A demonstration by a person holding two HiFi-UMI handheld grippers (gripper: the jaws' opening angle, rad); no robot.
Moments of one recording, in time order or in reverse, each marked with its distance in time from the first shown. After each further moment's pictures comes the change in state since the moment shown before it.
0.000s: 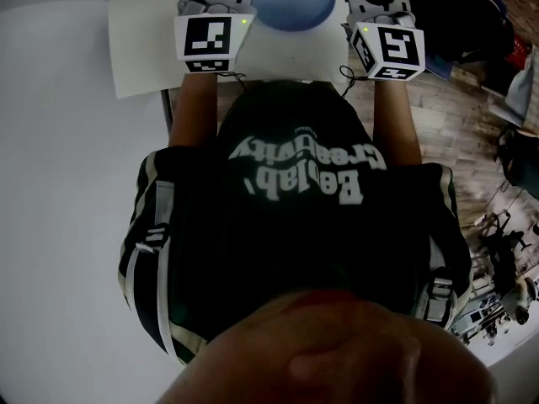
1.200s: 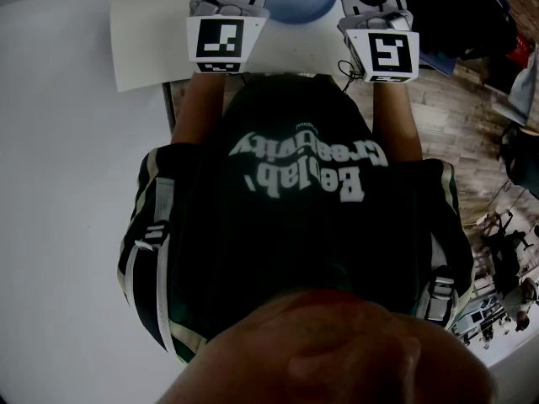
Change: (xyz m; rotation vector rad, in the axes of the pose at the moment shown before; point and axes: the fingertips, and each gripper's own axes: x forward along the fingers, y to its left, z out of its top) left arm -0.015 -0.029 0.004 -0.002 -0.040 -0.021; right arm -0.019 0.036 0.021 -0.143 -0.063 0.064
